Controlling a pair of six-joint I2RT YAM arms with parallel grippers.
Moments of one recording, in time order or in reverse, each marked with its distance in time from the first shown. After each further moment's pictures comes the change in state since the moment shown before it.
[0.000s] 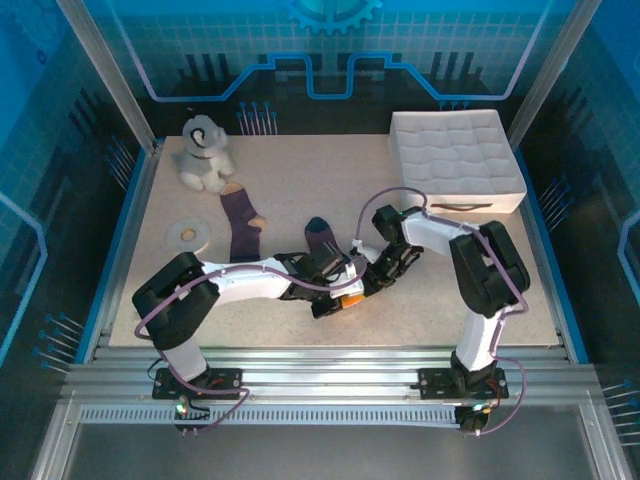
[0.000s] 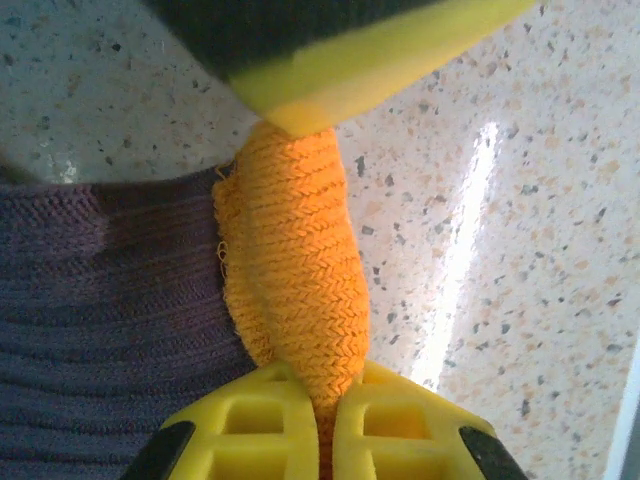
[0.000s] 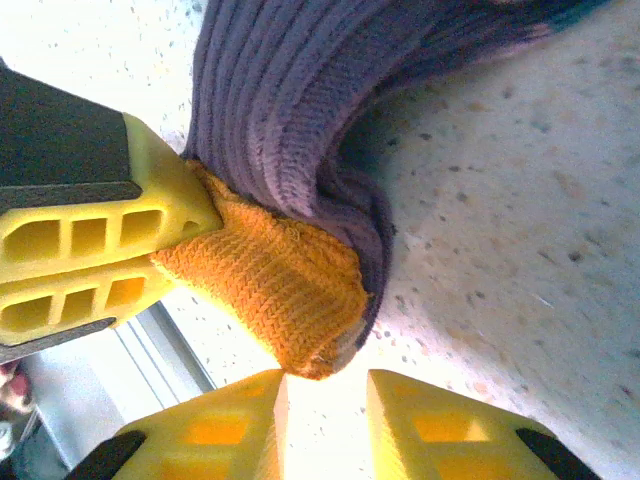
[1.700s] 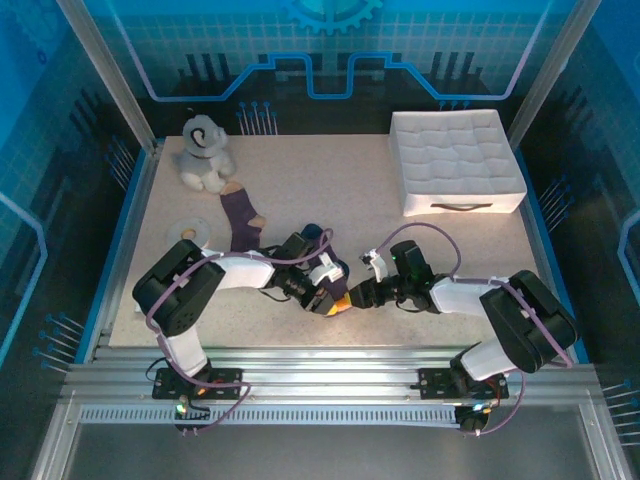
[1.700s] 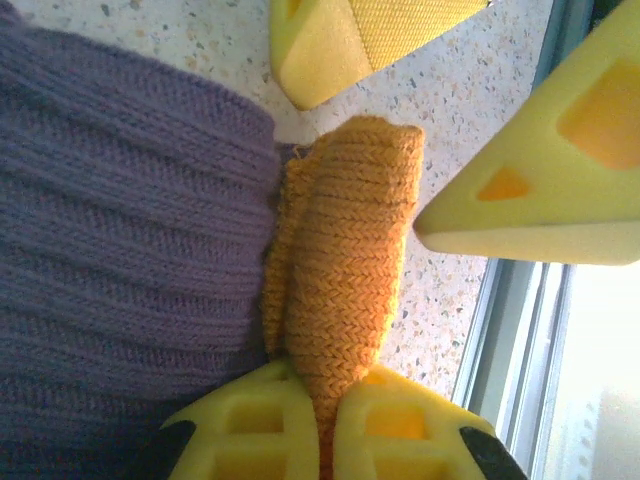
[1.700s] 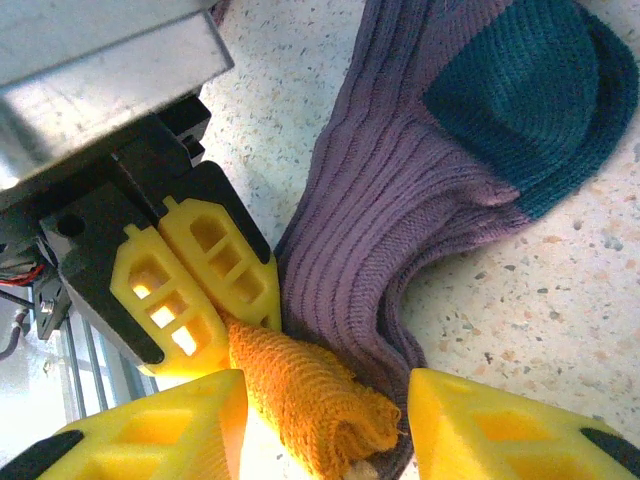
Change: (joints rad) left arm 0.232 0.055 -0.129 0.161 0.512 -0.265; right arm 0.079 -0.350 -0.662 1.144 -0.055 0.555
